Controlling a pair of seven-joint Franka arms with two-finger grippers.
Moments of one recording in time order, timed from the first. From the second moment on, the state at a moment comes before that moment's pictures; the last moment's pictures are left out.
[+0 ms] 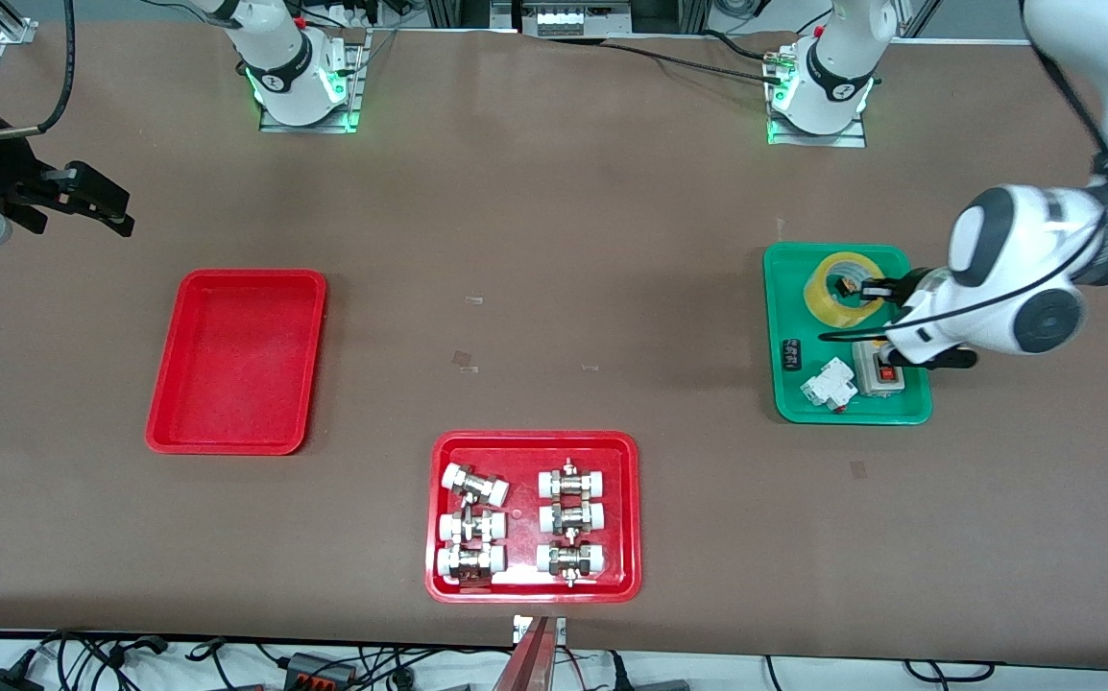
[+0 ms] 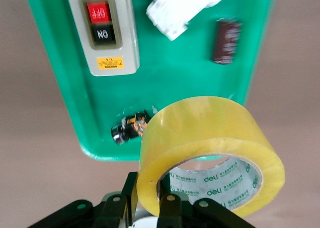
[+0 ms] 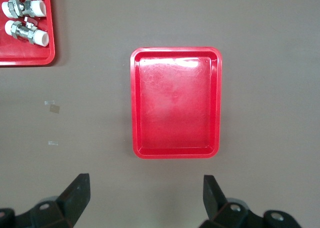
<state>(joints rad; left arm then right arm) 0.19 0.30 -0.25 -1.81 0.04 1.61 -0.06 0.06 0.01 0.02 -1.54 -0.02 1.55 0.10</state>
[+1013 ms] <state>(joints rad) -0.09 0.53 -0.51 -1.43 -0.18 1.85 -0.48 0.10 0.06 0.02 -1.55 0.00 1.47 0.08</state>
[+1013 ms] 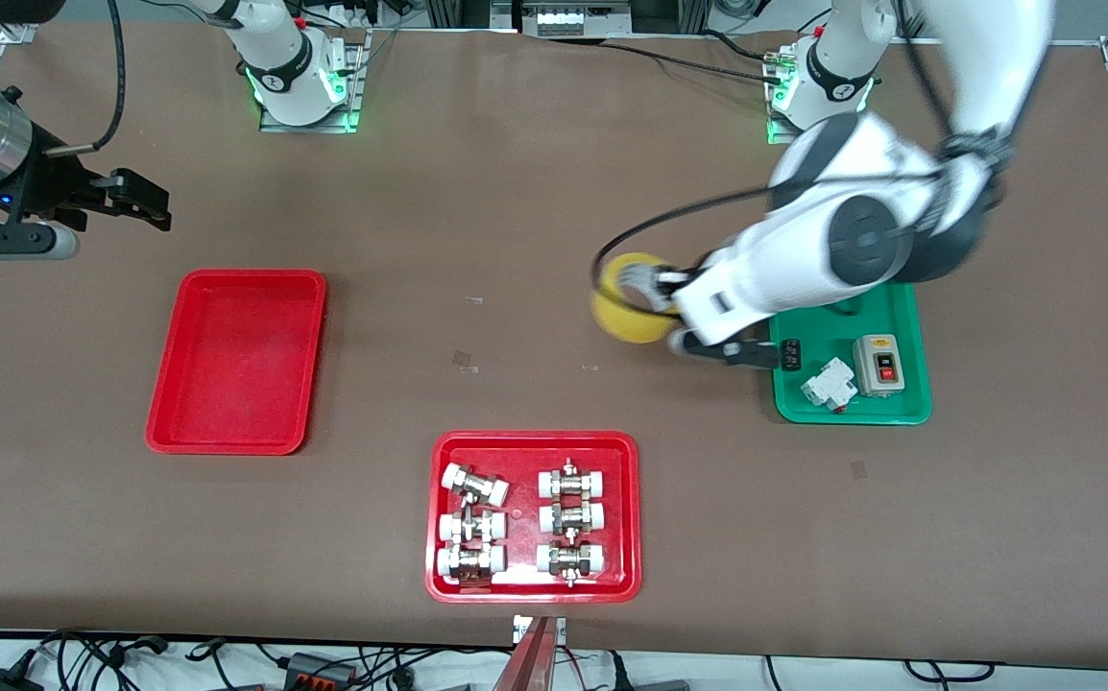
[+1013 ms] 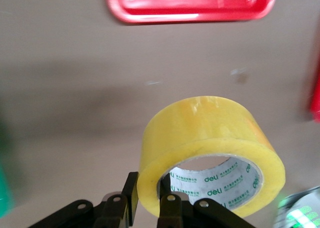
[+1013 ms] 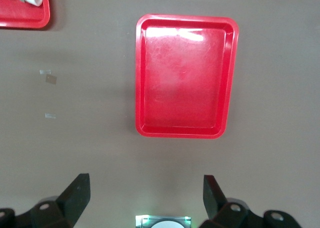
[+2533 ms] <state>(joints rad) -0.38 0.90 -0.51 -1.24 -0.50 2.62 -1.23 0.09 0.46 0.01 -1.61 0.97 1.90 -0.65</state>
